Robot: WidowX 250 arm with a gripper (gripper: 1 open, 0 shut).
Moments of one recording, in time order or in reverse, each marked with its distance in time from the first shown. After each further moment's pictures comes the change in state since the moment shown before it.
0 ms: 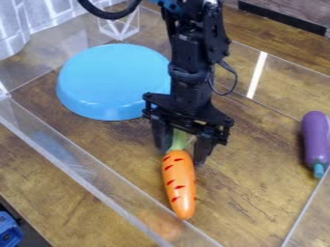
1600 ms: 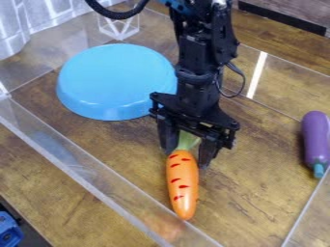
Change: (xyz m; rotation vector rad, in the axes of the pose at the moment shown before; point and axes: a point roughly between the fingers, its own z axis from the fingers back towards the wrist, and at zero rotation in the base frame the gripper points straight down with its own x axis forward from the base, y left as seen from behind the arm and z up) arm 0.002 -0.007 0.001 0.006 -0.019 -0.075
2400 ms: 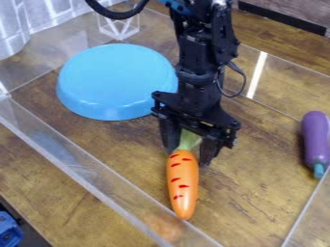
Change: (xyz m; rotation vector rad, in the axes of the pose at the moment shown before) arm 0.003 0.000 -0.002 -0.002 -0.031 -0.011
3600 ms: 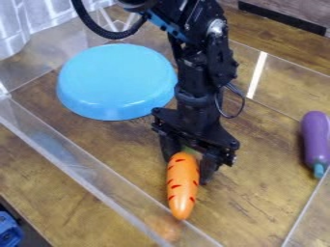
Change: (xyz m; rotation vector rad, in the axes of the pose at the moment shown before) arm -0.009 -0.009 -0.015 -0.002 -0.048 -0.018
